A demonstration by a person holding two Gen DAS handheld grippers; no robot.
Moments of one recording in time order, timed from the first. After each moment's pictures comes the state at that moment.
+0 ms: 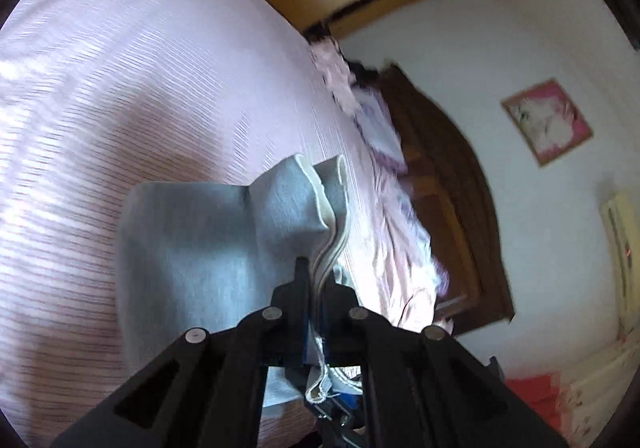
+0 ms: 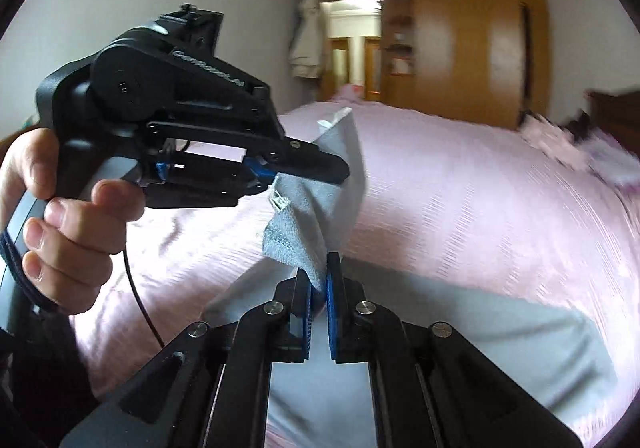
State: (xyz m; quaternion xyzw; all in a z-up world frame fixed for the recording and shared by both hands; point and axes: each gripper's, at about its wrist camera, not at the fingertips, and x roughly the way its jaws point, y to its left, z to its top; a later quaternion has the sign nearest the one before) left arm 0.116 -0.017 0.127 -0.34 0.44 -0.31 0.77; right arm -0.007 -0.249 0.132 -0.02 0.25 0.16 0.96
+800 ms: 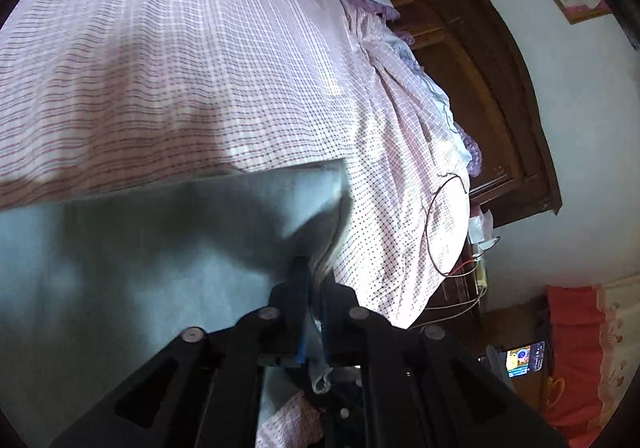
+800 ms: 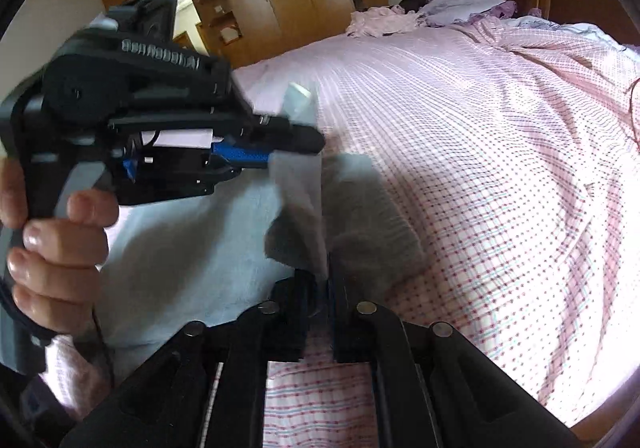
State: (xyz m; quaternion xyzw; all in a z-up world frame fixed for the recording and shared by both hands) left arm 0.165 -0.349 0.072 -0.17 0.58 -0.40 0.69; right arm -0.038 -0.486 0.069 0.16 0.35 -0.05 0.92
